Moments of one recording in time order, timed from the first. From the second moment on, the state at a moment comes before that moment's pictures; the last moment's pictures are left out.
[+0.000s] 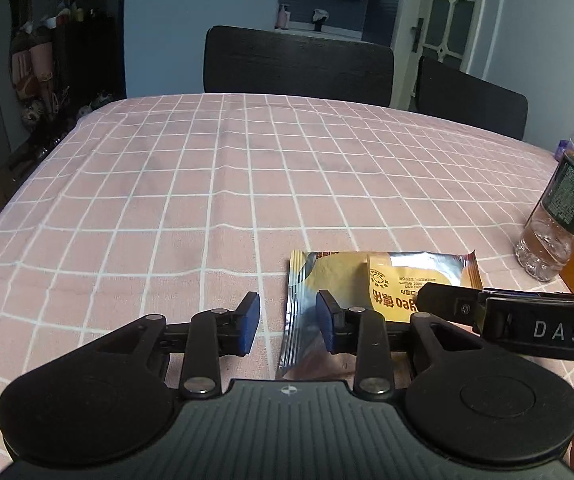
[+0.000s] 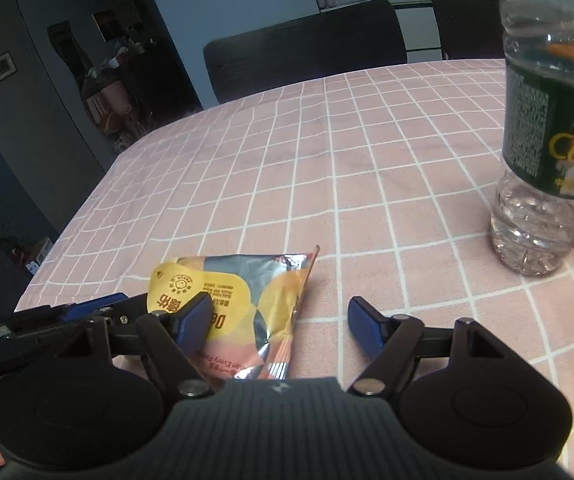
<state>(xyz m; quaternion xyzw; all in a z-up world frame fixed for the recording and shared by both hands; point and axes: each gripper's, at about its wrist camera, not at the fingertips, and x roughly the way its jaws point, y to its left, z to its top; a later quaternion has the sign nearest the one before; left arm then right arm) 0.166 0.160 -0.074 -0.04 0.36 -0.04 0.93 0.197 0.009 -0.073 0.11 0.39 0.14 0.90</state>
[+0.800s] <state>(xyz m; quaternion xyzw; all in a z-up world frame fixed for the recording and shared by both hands) 0.137 0.139 -0.070 -0.14 0.35 -0.09 0.92 0.168 -0.029 -0.064 0.07 0.36 0.17 0.91</state>
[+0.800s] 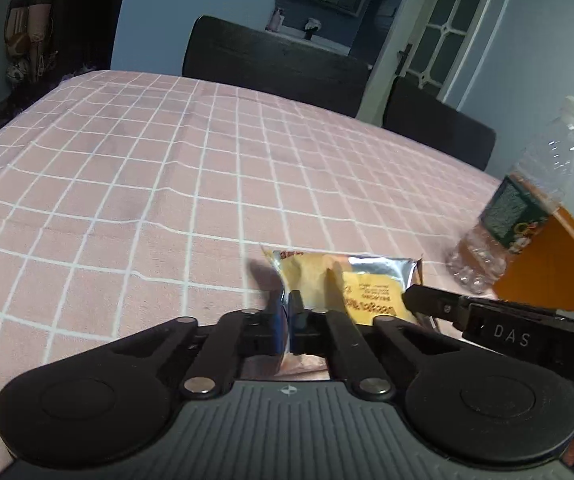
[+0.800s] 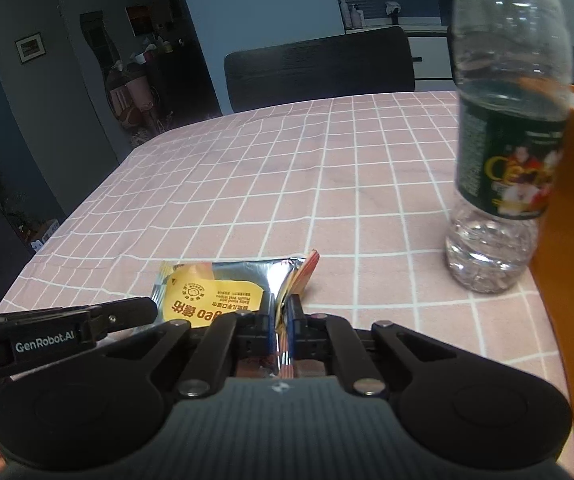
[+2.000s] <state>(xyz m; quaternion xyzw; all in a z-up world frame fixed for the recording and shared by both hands) 0.067 0.069 -0.058 -0.15 0.34 -0.13 0.92 0.069 -0.099 -0.029 0.00 0.30 0.16 0.94</state>
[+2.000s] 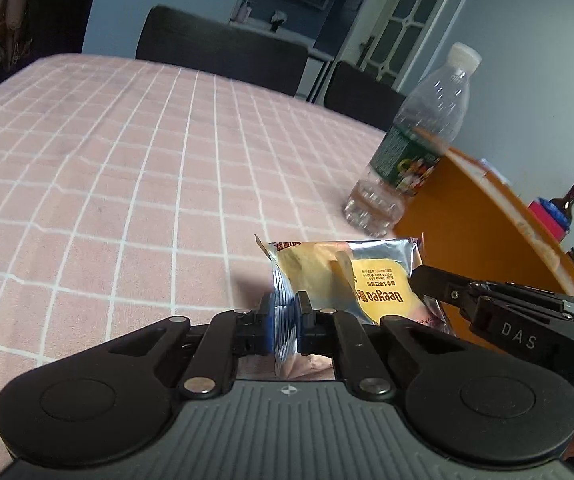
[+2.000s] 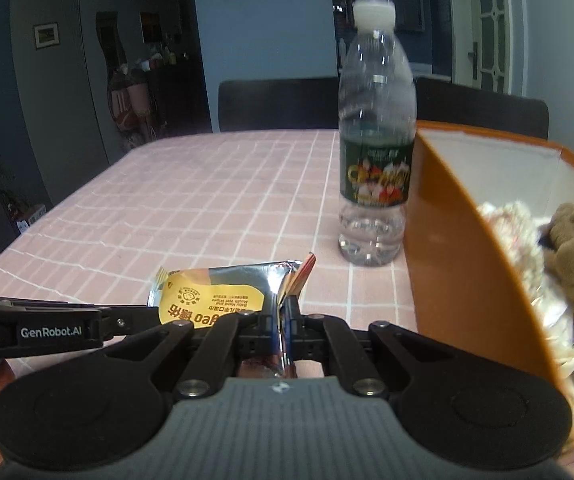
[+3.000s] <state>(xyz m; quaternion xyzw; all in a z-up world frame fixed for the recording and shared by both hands) 0.085 -0.151 0.024 0.00 0.30 -0.38 0.88 0.063 -0.290 0.046 0.01 0.37 0.04 0.93</state>
